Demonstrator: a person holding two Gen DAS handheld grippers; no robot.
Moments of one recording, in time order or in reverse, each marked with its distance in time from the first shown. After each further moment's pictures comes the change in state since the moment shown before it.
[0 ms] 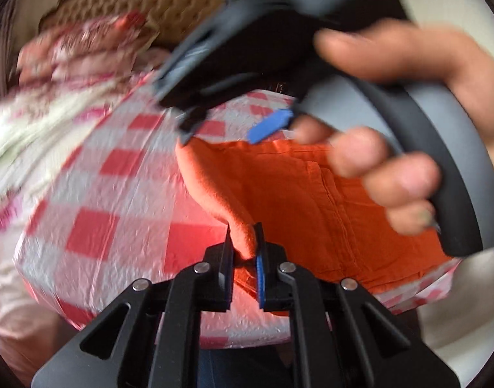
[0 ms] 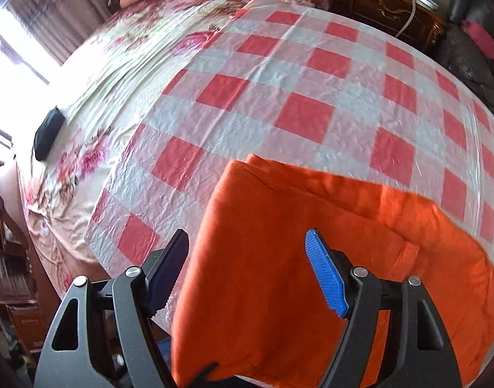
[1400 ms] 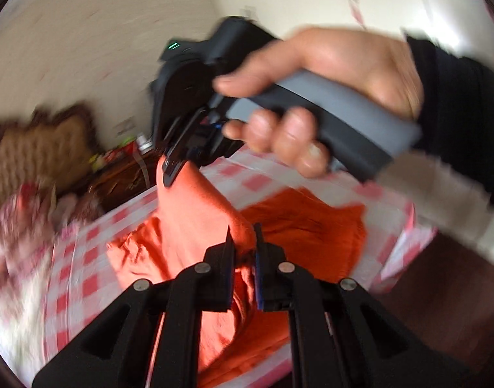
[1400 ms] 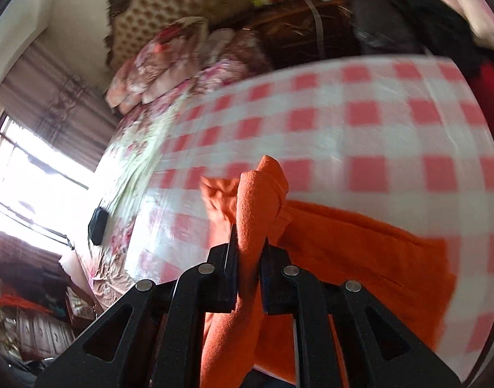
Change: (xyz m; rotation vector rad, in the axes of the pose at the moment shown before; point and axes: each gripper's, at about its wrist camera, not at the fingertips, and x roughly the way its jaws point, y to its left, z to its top) left arm -0.003 -0.274 -0.011 0.762 -0.219 -0.147; right arm -0.134 -0.278 -0.128 0.394 -0.274 0.282
